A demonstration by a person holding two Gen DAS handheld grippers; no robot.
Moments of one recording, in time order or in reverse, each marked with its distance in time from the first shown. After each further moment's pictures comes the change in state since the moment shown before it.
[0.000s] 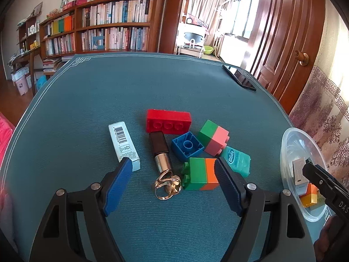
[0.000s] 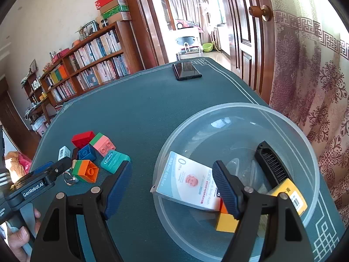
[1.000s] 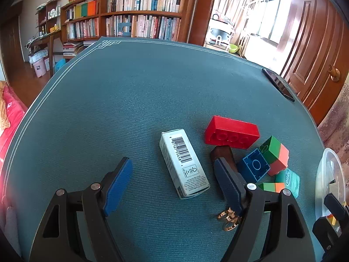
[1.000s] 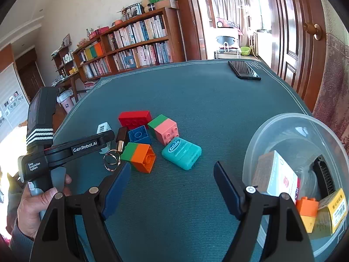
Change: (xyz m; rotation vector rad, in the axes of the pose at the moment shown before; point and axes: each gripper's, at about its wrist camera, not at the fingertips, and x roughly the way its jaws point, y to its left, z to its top) left arm 0.042 0.061 0.015 -0.104 0.048 0.111; right arm 0.021 0.084 -0.017 -0.187 0.042 0.163
